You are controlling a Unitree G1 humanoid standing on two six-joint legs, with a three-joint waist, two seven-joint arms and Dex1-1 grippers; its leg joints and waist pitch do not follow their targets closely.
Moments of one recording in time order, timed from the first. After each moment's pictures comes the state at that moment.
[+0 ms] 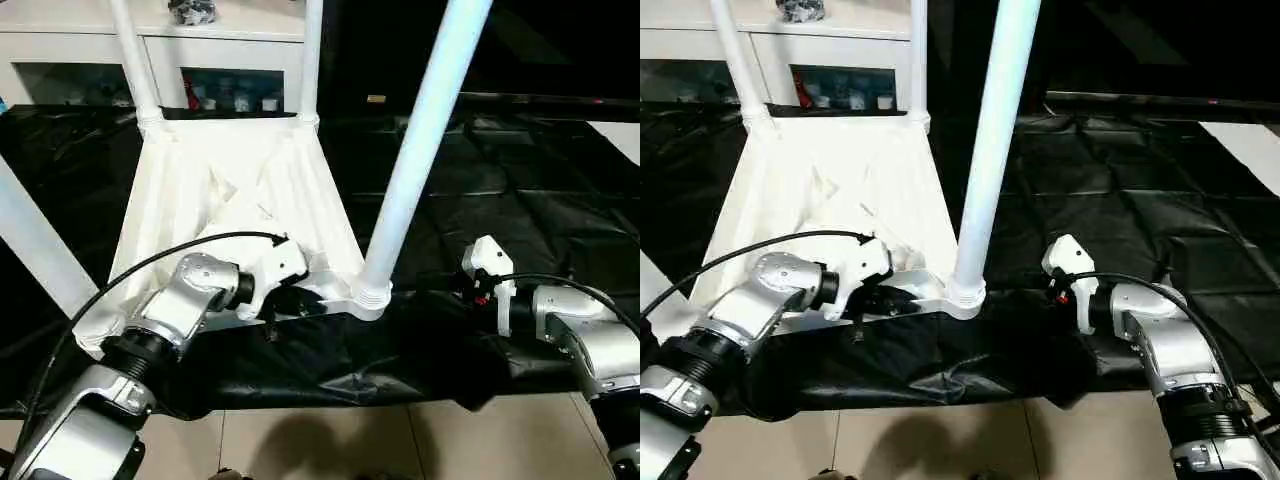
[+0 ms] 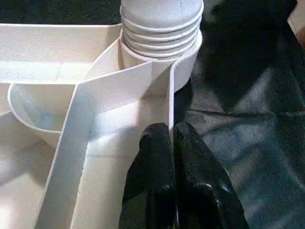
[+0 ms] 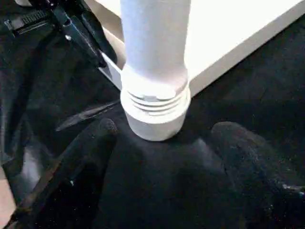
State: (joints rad) left arm -0.62 0.42 -0.40 0.57 -0.04 0.16 -1.12; right arm -0.35 -0.52 0.07 0.33 0.20 0.30 1.14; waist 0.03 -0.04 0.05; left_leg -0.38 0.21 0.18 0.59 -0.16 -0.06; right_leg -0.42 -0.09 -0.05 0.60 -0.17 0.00
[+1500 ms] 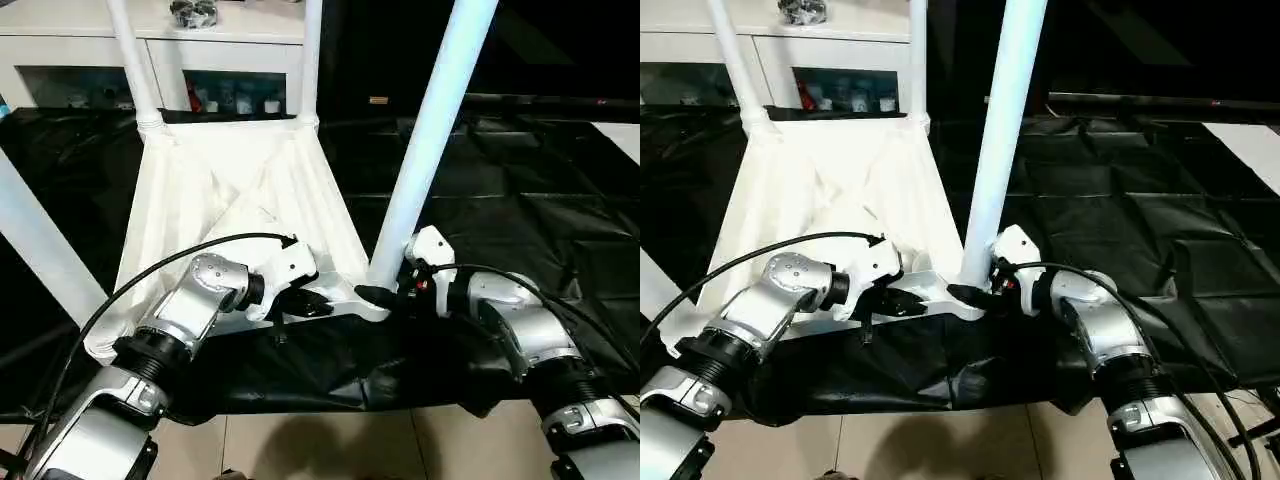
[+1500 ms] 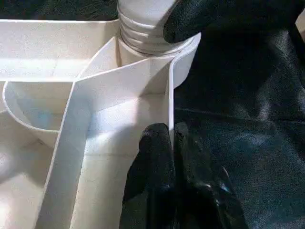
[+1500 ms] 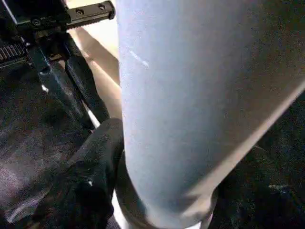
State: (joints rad) left arm -0.62 0.34 -0.38 0.57 0.00 0.20 -1.10; right arm -0.52 -0.33 0.16 0.62 0.12 0.04 1.00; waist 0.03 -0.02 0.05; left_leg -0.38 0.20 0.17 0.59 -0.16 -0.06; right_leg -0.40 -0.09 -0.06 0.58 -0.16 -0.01
